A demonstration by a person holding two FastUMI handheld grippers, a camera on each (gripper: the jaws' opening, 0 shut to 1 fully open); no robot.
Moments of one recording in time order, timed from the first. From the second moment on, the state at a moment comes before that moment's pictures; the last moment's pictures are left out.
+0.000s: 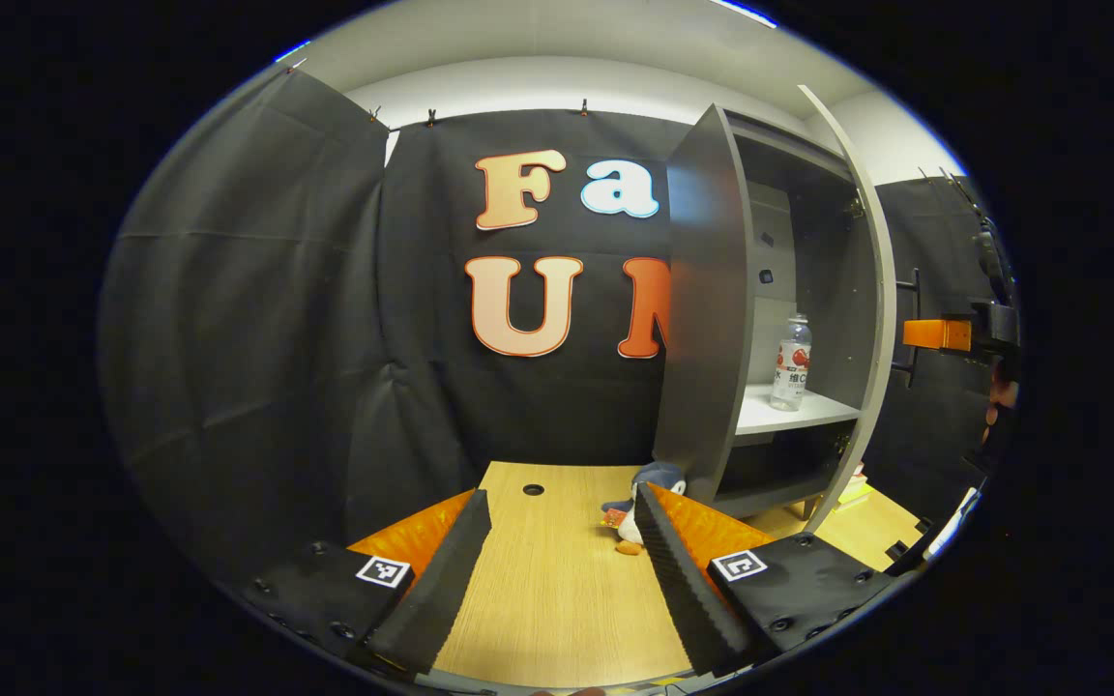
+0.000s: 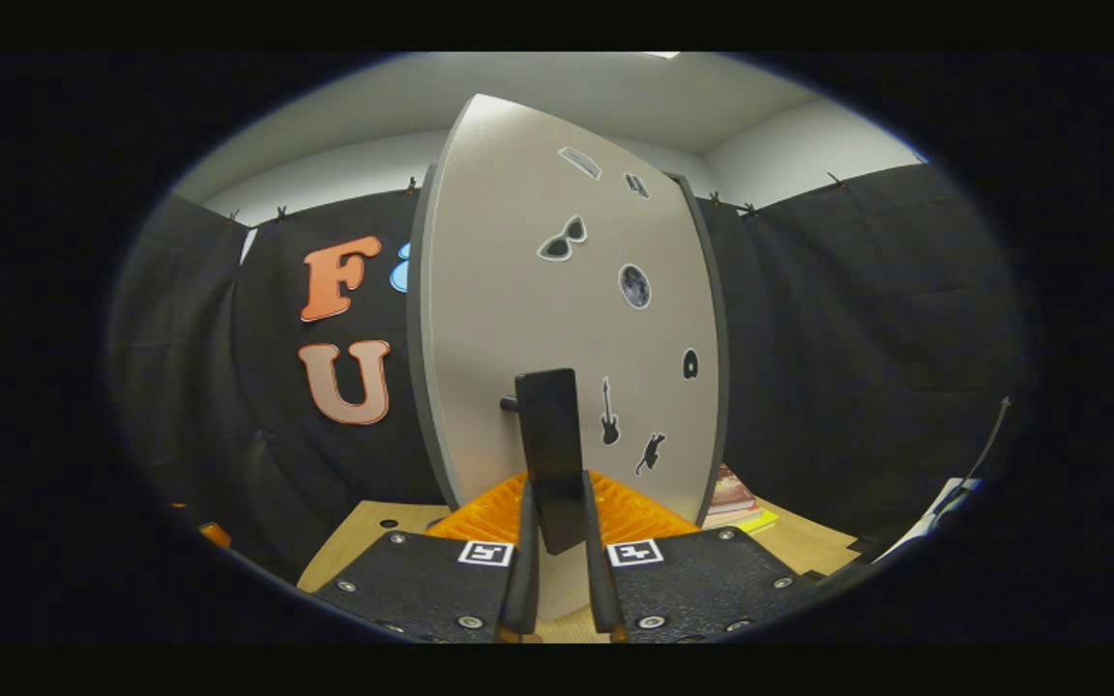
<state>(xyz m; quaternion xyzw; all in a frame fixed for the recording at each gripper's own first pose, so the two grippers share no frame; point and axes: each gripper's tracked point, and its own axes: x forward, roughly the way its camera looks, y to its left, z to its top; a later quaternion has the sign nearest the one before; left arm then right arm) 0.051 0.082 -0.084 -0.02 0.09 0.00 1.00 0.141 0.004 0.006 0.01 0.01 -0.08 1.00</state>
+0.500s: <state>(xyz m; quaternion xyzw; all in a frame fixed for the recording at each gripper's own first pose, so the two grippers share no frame) 0.042 0.003 -0.075 0.00 0.09 -0.01 1.00 0.078 -0.092 0.010 0.01 0.00 -0.11 0.99</state>
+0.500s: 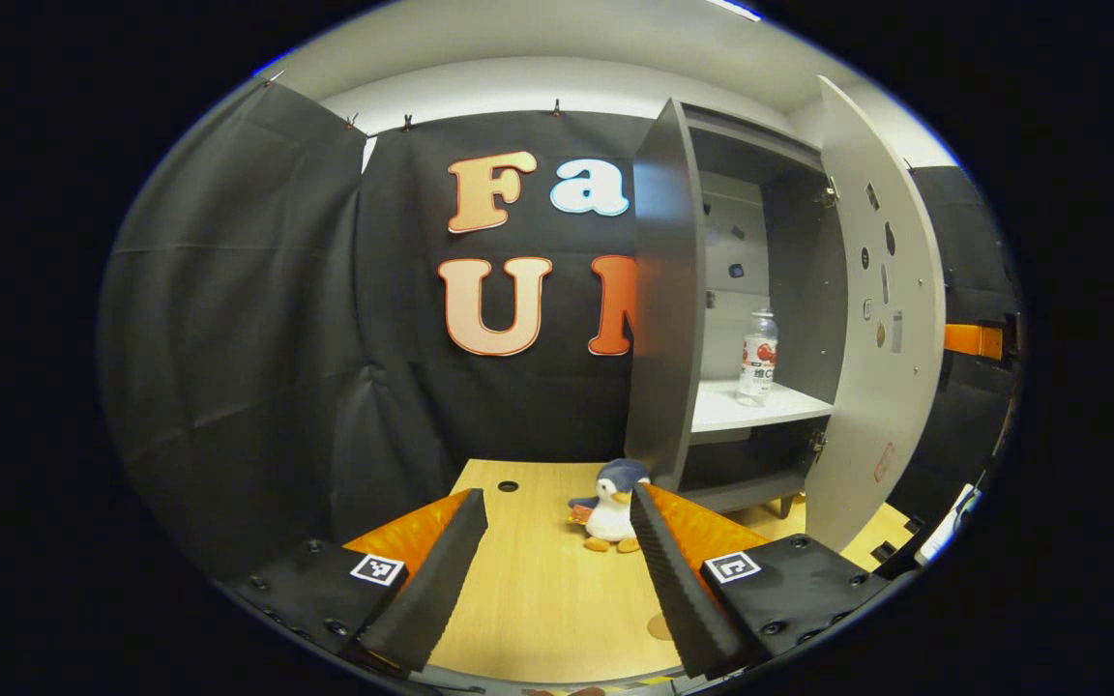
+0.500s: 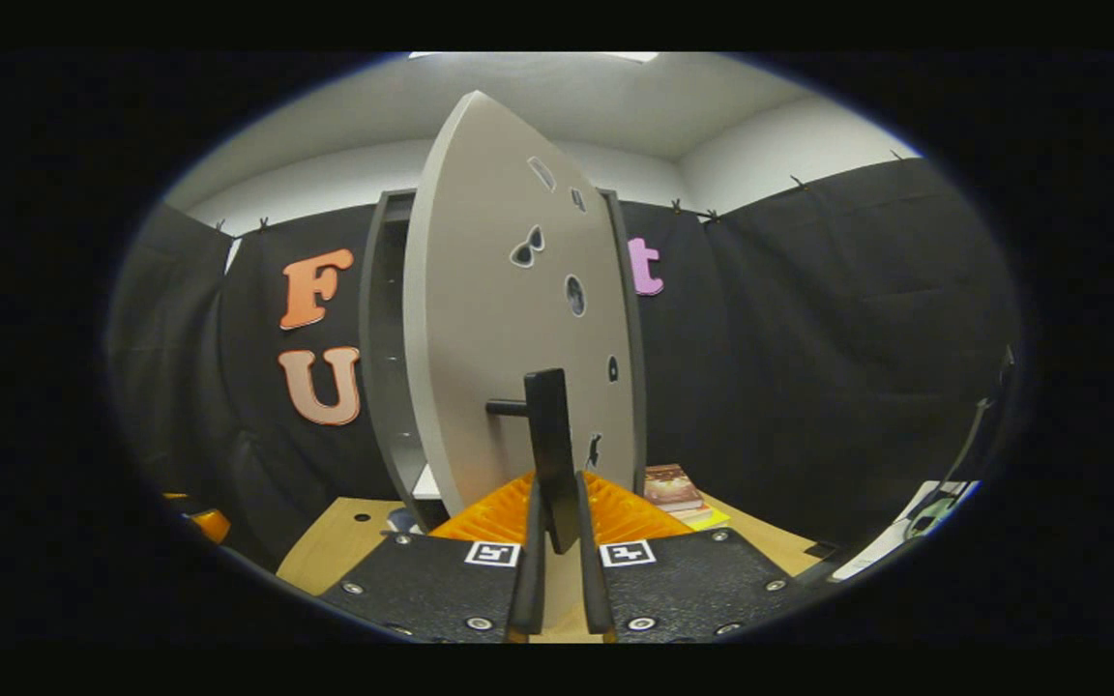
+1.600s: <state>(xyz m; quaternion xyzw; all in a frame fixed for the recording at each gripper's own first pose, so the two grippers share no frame) 0.033 -0.182 -0.065 0.01 0.09 0.00 1.00 0.045 -0.293 0.012 0.02 0.00 -0.01 1.00</state>
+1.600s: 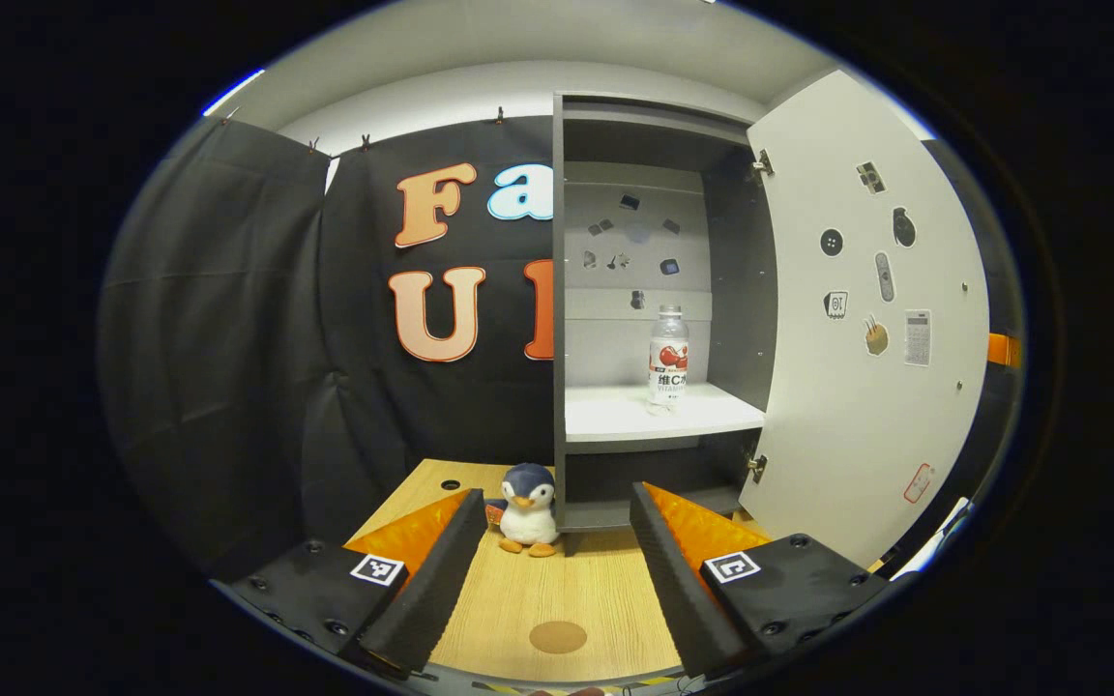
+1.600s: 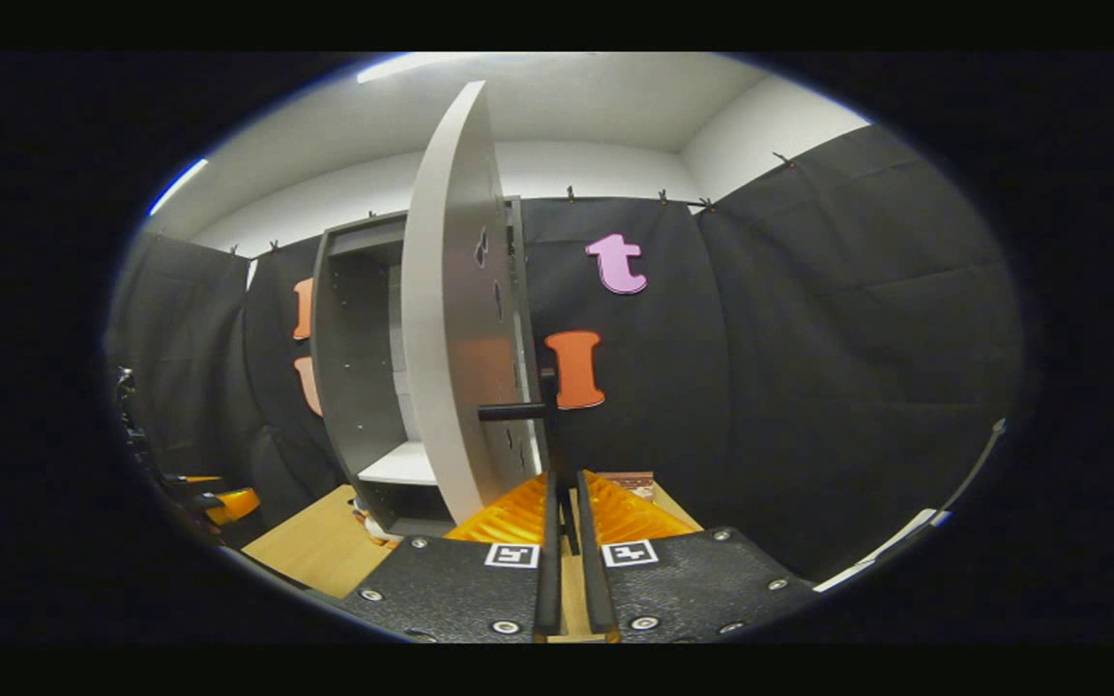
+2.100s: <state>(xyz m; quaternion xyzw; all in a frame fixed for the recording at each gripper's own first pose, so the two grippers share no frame) 0.065 -0.215 -0.066 0.00 0.09 -0.03 1.00 0.000 -0.282 0.028 0.02 0.00 -0.03 1.00</state>
